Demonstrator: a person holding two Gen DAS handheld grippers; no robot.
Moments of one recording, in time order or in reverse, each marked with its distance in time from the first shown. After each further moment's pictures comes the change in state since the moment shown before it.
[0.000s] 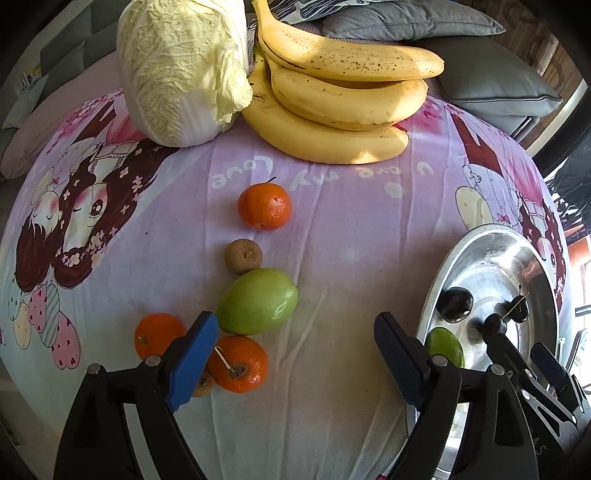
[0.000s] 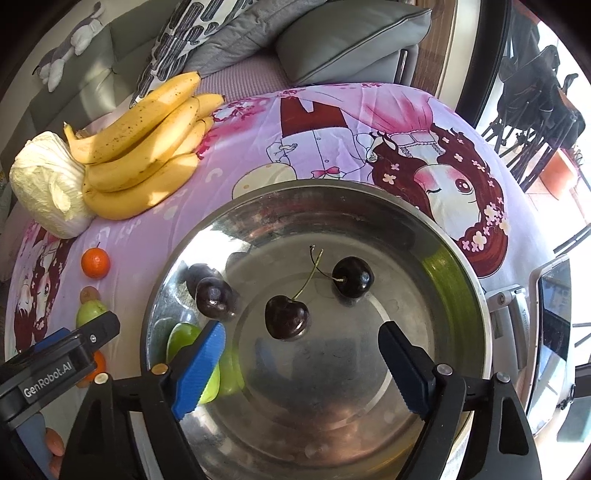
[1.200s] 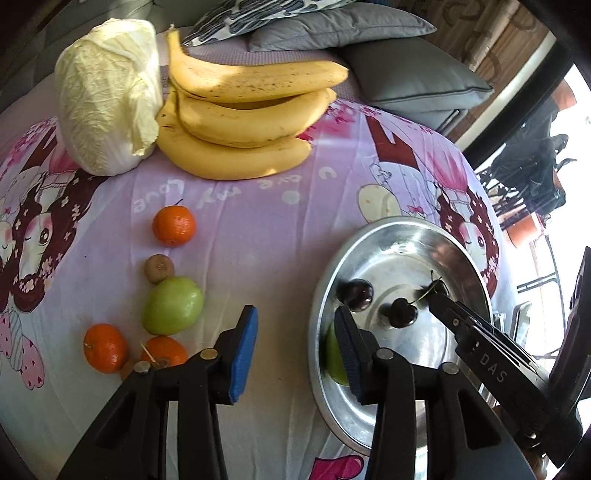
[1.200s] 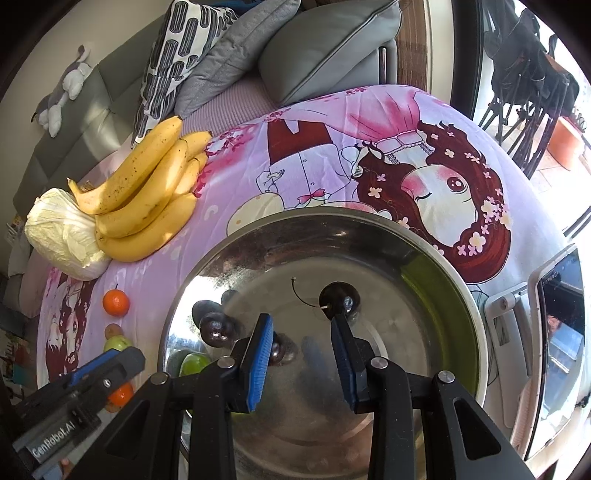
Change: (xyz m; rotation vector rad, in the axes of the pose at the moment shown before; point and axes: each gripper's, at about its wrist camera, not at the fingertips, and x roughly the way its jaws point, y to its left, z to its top) left arm -0.029 -0.027 -0.001 0.081 -0.030 -0.233; right arm -0.007 -0.027 0.012 0.111 -0.040 0.121
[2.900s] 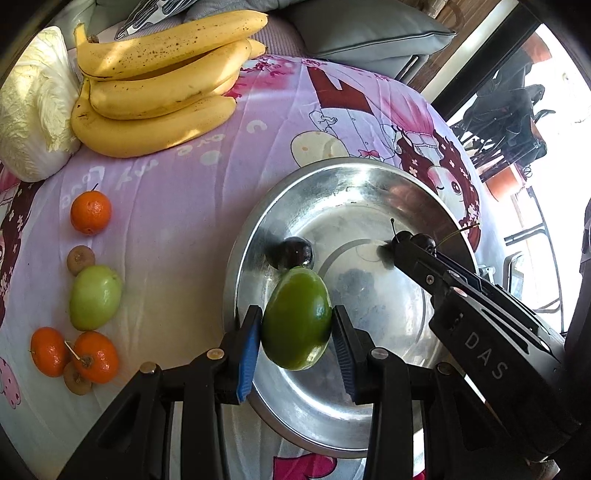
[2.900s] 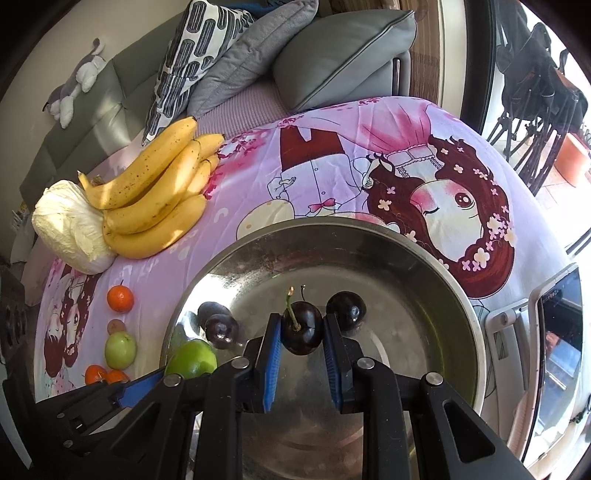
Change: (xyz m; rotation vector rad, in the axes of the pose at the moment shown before) left arm 0.033 -0.052 -0.017 0.155 0.120 -0.079; right arm -0.001 0.002 0.000 -0.047 -0.018 0.012
